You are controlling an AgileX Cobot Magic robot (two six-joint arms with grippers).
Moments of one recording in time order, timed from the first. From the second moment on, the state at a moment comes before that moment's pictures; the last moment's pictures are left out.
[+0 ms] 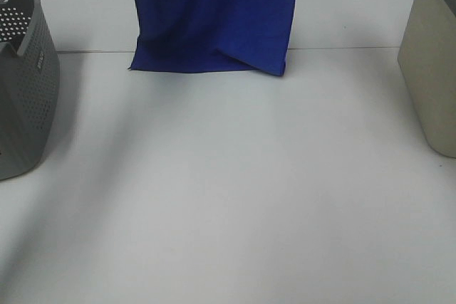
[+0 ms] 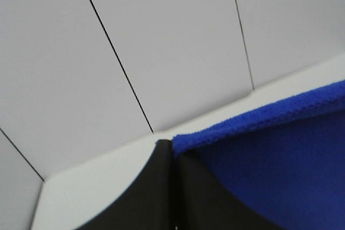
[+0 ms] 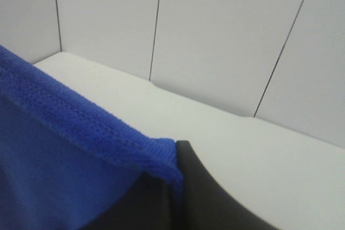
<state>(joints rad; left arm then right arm) -0.26 2.26 -2.74 0.12 0.71 0.21 0.29 2.15 -2.55 0.08 0.69 -0.25</state>
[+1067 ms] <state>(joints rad) -0.25 1.87 -2.42 -0.13 1.22 0.15 0.28 1.99 -2.55 0.36 1.22 -0.23</state>
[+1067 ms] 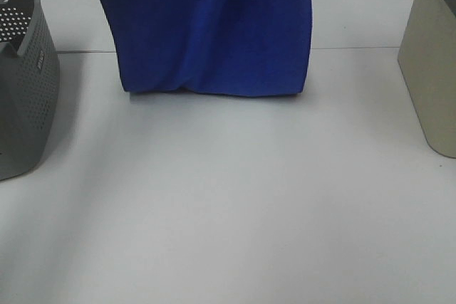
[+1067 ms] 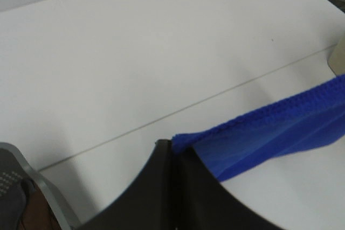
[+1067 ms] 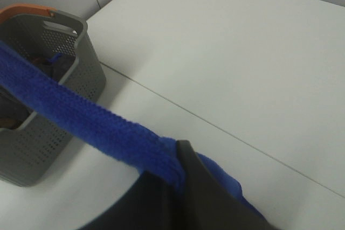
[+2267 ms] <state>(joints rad) -0.25 1.46 -1.68 -0.29 1.23 0.17 0.29 1.48 -1.55 0.44 1.21 -0.23</state>
